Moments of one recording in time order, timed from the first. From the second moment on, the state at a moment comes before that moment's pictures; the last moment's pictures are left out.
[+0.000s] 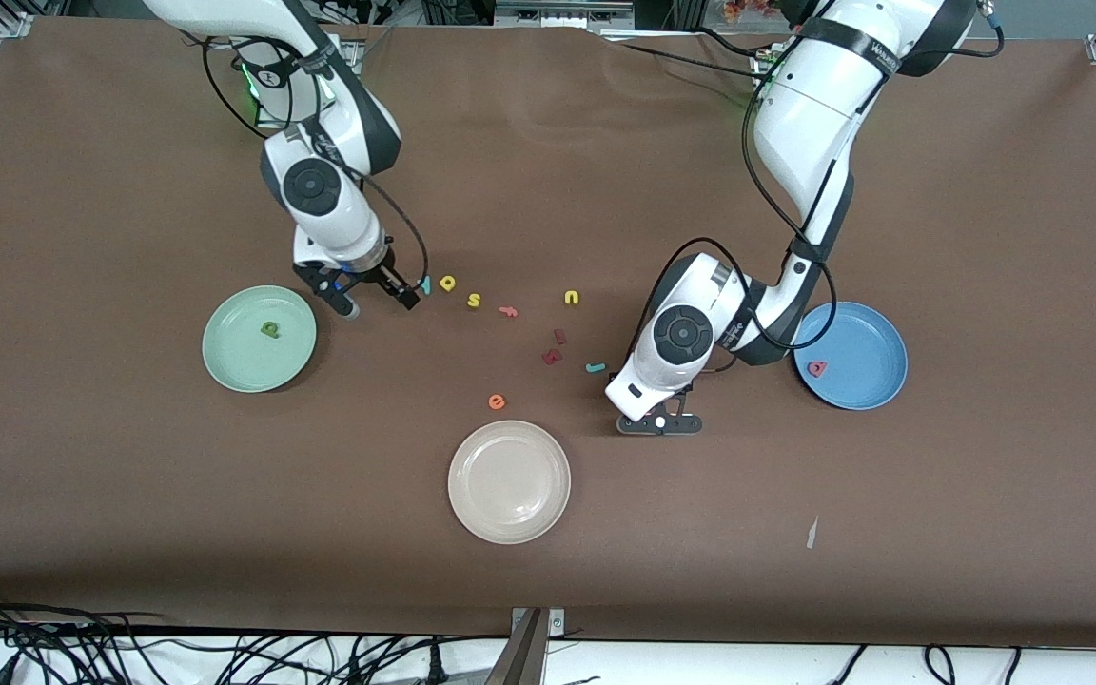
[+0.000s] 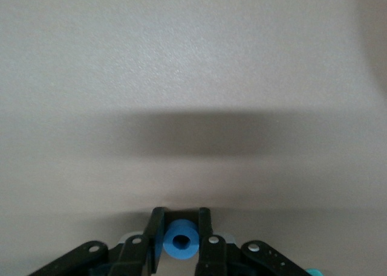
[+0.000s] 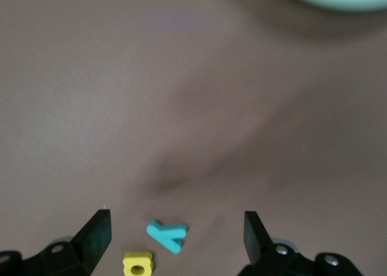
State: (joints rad) left arm -0.46 0.86 -0.06 -1.43 0.02 2.25 -0.52; right arm 0.27 0.31 0.25 -2.33 -0.07 2.63 1.36
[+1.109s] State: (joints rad) left arm -0.05 0.58 -0.04 -1.68 0.10 2.05 0.18; right arm 0.32 0.39 0.24 -2.34 -0.07 2.73 1.53
